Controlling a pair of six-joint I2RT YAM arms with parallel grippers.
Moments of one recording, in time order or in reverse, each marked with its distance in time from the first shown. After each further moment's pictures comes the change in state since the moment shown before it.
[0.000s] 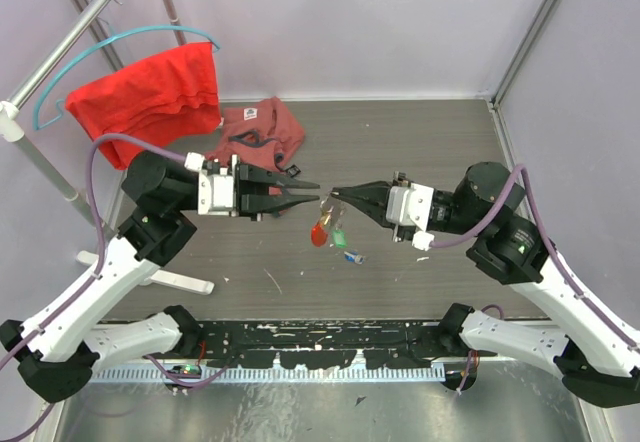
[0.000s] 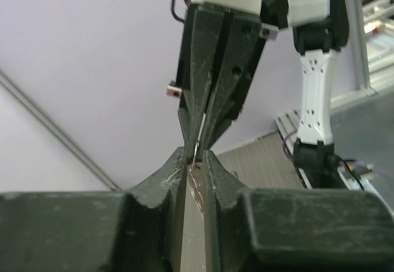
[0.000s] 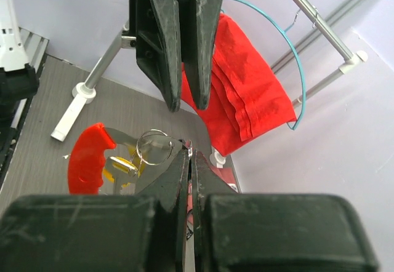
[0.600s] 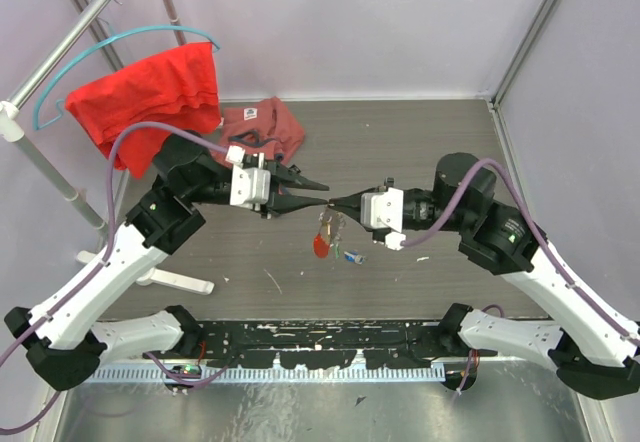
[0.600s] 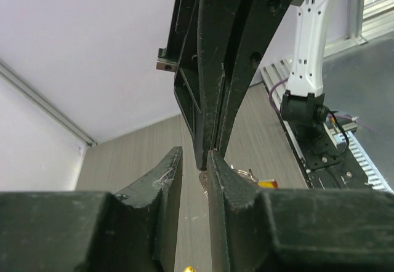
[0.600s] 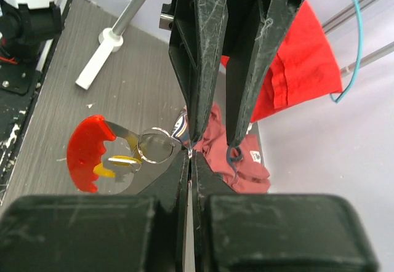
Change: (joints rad) left arm -0.003 0.085 0.114 -0.351 0.022 0.194; right arm 0.000 0.061 0.069 -0.237 -0.027 -0.136
